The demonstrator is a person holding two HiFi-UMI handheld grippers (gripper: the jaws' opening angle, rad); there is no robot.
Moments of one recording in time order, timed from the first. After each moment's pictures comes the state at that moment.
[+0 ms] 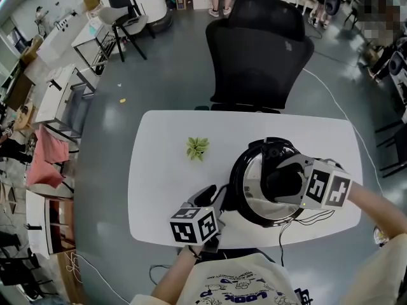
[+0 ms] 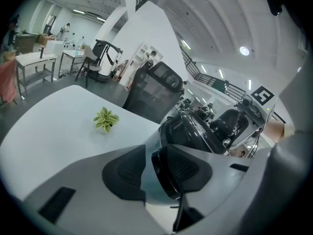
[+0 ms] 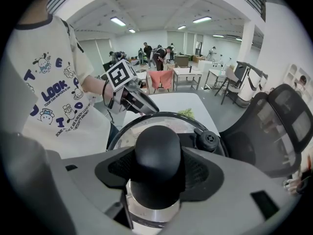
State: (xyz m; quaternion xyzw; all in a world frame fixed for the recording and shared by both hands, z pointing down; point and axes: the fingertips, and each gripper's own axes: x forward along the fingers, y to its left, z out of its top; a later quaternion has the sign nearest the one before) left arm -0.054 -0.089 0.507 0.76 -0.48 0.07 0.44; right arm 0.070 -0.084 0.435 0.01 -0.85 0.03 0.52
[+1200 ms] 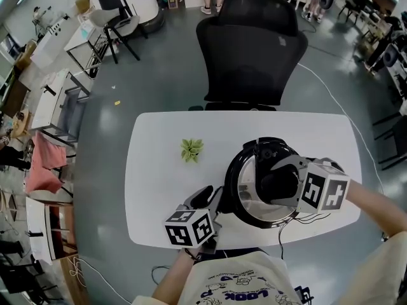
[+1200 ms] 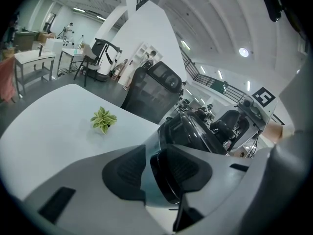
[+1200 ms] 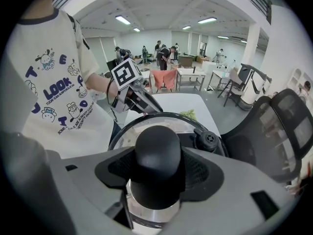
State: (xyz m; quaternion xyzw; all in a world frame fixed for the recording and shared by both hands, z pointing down) left arm -0.048 -0.097 0.508 0.76 -0.47 0.07 0.44; right arm 0.070 -0.084 0.435 -0.01 -0.85 0.02 0.52
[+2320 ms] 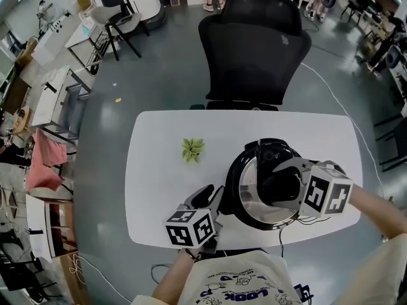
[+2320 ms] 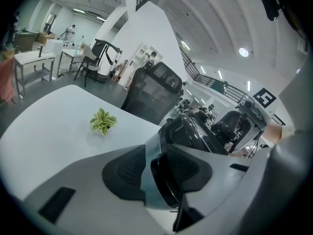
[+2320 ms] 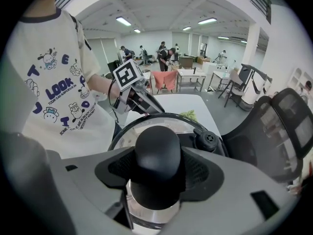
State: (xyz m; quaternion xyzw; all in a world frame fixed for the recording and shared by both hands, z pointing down) left arm -0.048 -0.102 0.505 0.76 -0.47 0.07 0.44; right arm 0.070 -0.087 0.432 -0.01 -0.85 0.02 0.52
